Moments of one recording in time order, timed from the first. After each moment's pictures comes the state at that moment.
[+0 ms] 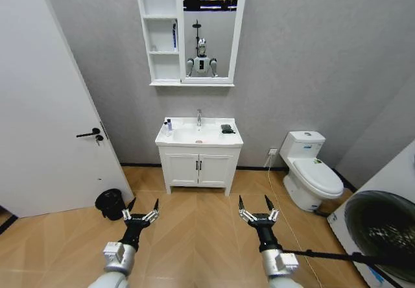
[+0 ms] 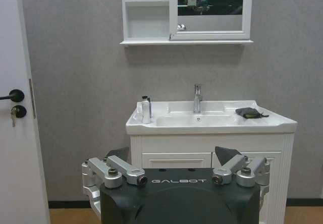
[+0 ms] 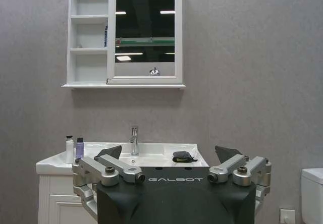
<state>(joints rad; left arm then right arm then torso) 1.59 -1.44 -0.58 -2.19 -0.12 0.10 0.04 -1.64 1.41 0.45 2.17 0.05 0.20 0.15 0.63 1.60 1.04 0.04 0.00</state>
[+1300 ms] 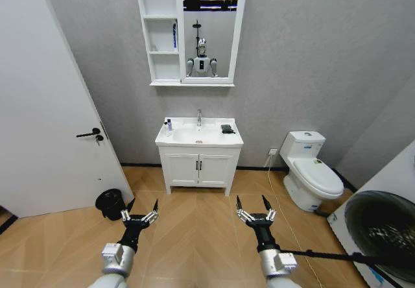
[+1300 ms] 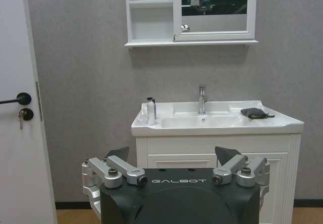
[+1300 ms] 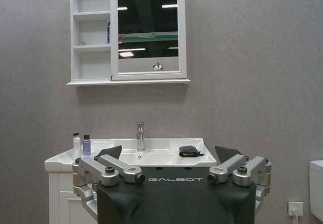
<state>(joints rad) 1.59 -1.44 -0.60 -2.21 -0.13 0.12 0.04 -1.65 1.42 0.43 2.18 0.07 0.18 0.14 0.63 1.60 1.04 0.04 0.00</state>
